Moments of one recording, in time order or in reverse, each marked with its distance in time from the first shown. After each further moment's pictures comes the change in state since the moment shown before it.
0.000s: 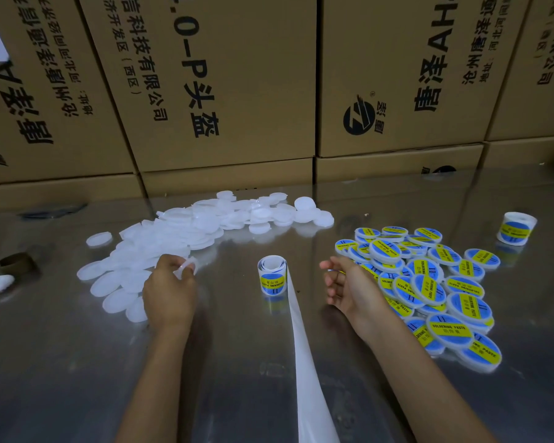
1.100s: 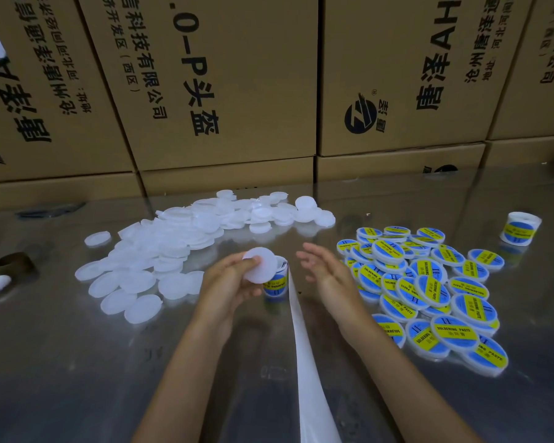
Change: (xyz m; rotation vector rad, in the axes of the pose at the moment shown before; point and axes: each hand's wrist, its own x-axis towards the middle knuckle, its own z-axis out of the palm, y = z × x) left_hand -0.039 0.050 0.014 -0.858 -0.637 -0.352; right_hand -0.003 0.018 0.025 -0.315 -0.085 -0.454
